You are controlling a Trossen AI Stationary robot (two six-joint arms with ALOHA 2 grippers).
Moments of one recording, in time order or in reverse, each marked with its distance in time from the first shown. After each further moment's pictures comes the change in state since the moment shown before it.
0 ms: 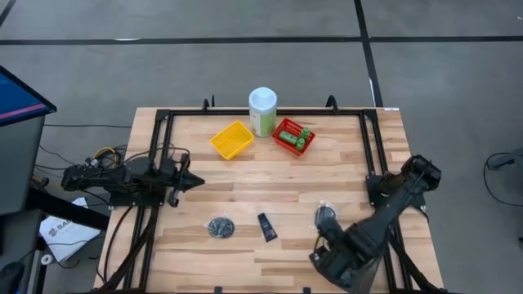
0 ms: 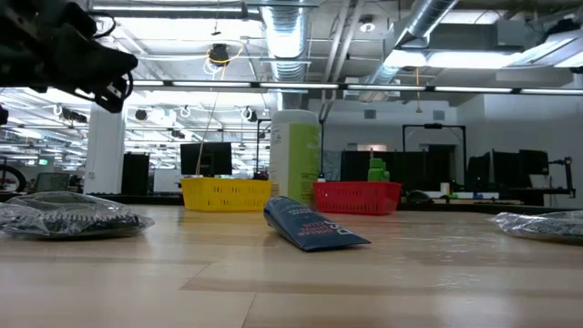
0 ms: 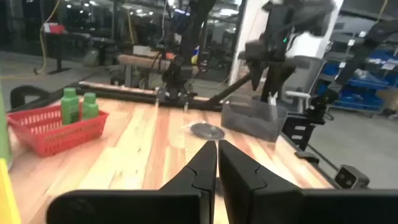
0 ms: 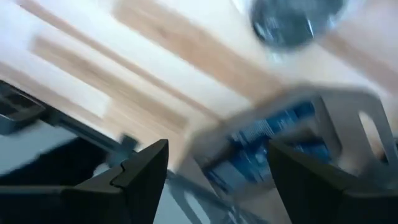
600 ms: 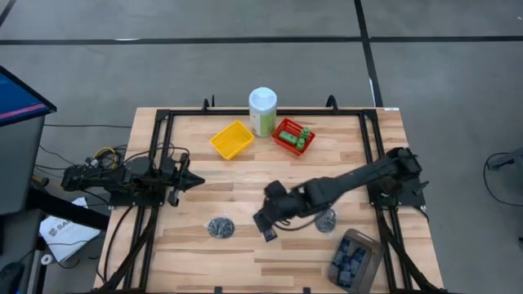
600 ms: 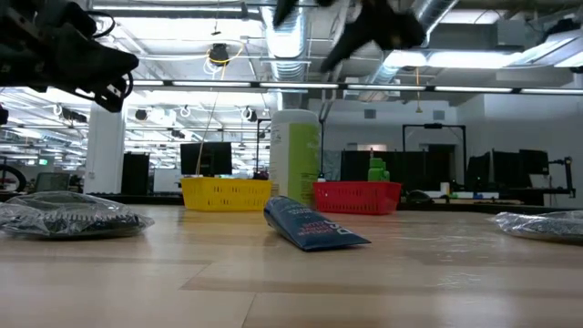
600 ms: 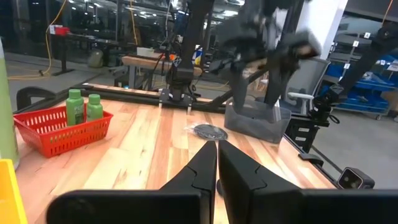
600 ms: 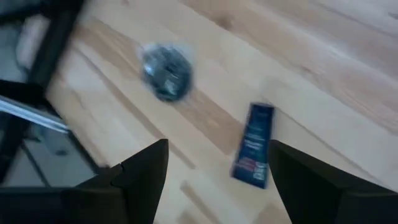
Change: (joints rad) left arm 0.000 -0.001 0.000 -0.003 -0.015 0.001; right arm -0.409 0.082 0.019 0.539 0.158 -0.528
